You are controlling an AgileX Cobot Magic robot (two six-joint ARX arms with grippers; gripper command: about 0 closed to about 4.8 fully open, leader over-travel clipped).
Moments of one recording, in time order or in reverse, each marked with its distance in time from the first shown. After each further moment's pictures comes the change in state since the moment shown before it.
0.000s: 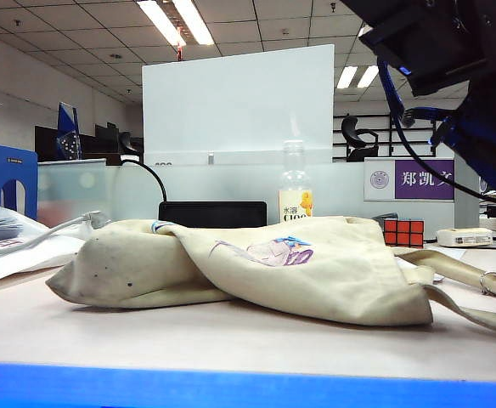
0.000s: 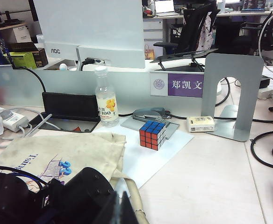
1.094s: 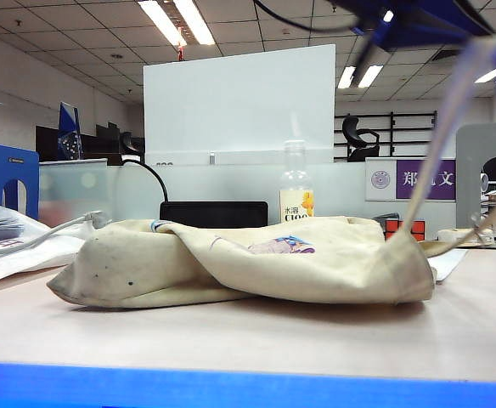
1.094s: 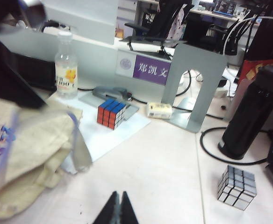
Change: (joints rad) left arm 0.275 -0.384 0.000 -0.079 0.102 -0.228; right arm 0.000 0.000 -0.024 -0.059 0.114 -0.217
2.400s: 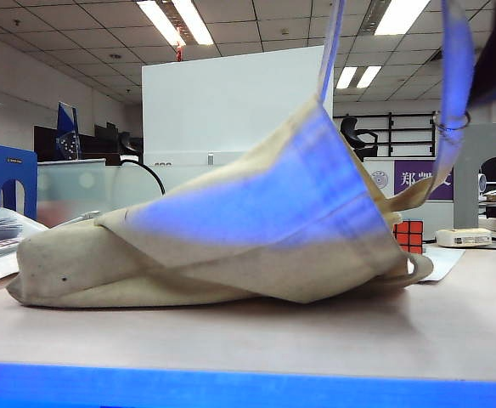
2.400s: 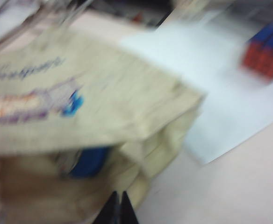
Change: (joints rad) left arm -0.121 -0.396 -0.047 -0.485 -0.156 0.074; right arm 0.000 0.837 -0.148 0.554 -0.476 0.149
